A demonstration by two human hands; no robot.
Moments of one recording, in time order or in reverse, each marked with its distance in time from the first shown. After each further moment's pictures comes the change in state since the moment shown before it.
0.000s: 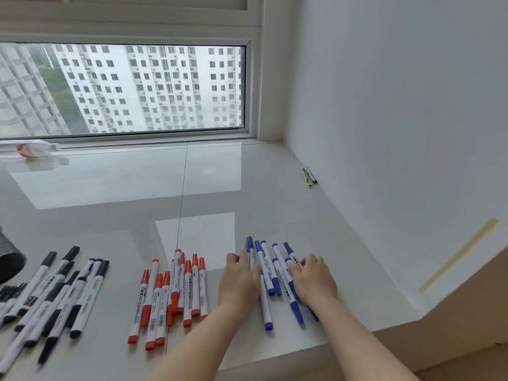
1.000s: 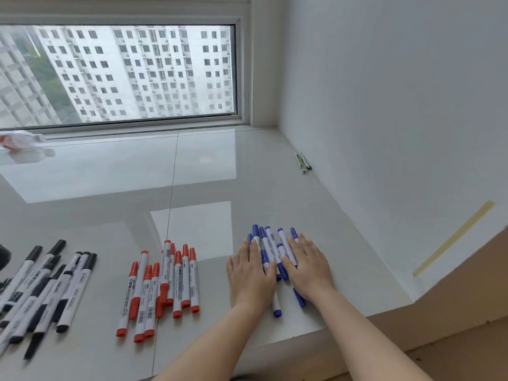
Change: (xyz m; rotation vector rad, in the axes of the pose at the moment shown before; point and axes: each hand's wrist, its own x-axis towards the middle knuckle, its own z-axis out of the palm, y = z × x) left_hand -0.010 0.012 0.045 0.184 0.049 0.006; right_hand 0.006 0.024 0.009 -0.036 -0.051 -0.259
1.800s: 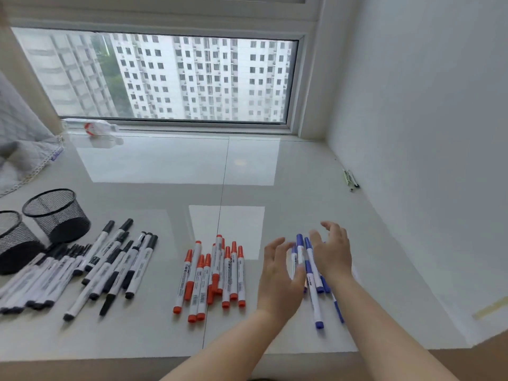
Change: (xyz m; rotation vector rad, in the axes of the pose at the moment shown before) left_hand -0.023 -0.009 -0.058 -0.502 0.183 0.146; right_hand 0.018 -0.089 -0.032 0.474 0.265 0.099
